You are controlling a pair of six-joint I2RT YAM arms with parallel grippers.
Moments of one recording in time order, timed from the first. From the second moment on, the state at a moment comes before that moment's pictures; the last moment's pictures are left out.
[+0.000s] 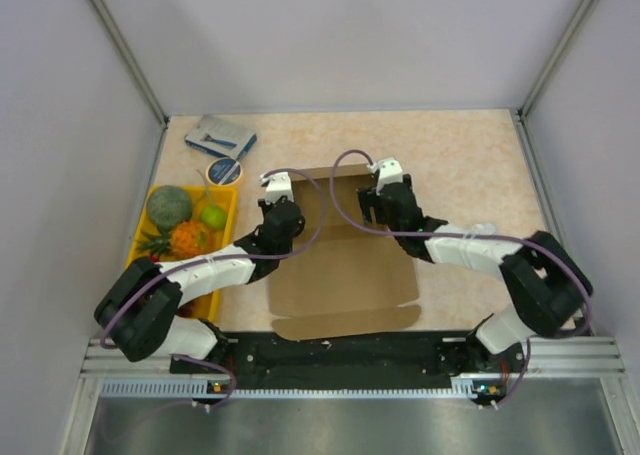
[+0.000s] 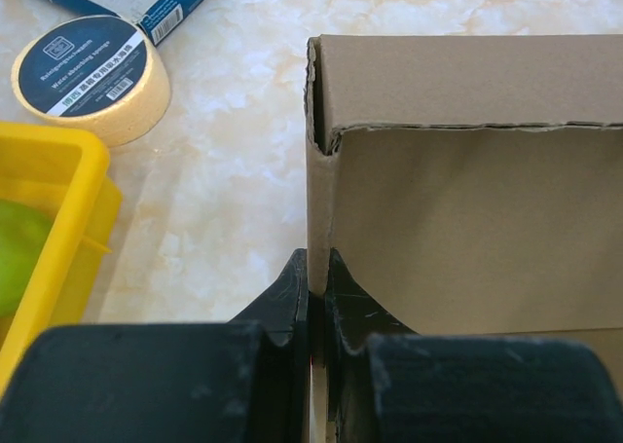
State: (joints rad) left arm -0.72 1.36 0.63 0.34 -0.74 -0.32; right arm 0.70 1.57 0.80 0.29 0.46 0.09
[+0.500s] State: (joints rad) left arm -0.72 1.45 0.58 0.63 -0.76 -0.23; right arm 0.53 0.95 0.66 -0.11 0.10 0.28
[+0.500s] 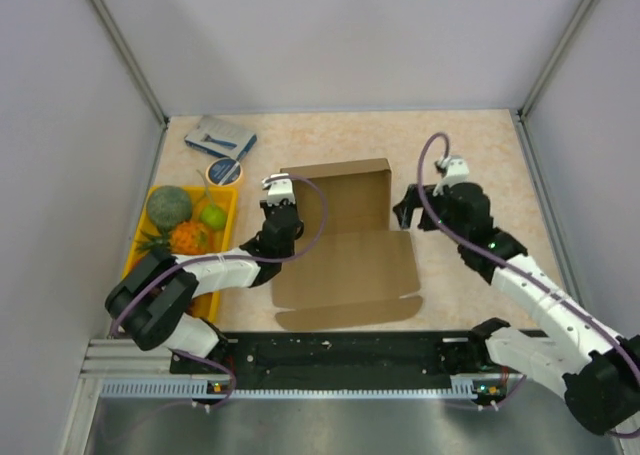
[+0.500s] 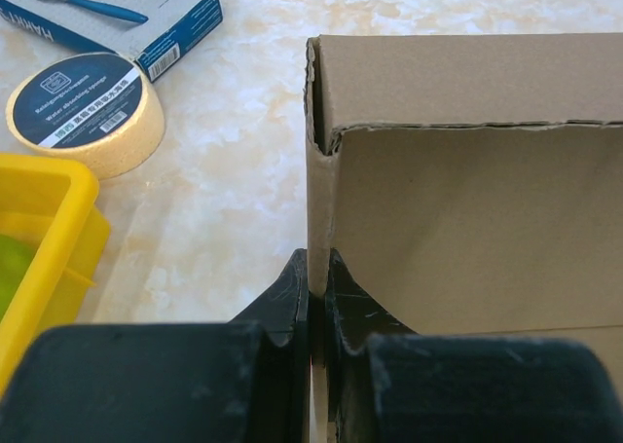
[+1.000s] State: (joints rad) left arm -0.72 1.45 0.55 0.63 -0.74 -0.27; right arm 0.20 1.21 1.03 -0.43 -0.34 0.42
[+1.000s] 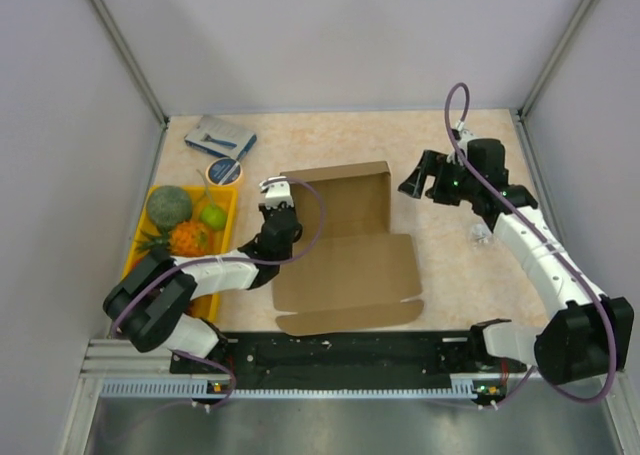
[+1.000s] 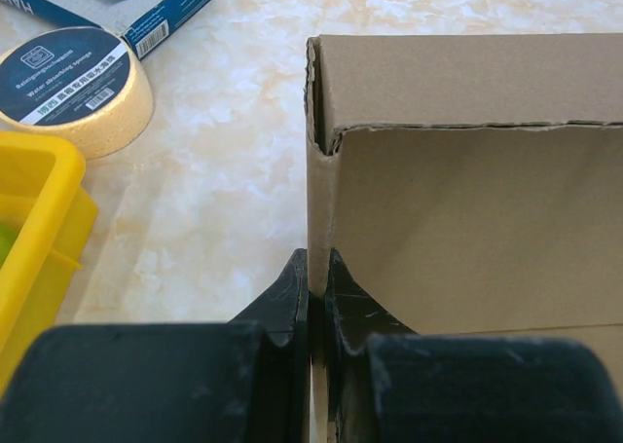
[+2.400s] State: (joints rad) left arm -0.72 1.40 0.51 0.60 -0.72 -0.30; right arm 0.25 1.41 1.06 -0.16 -0.43 0.41
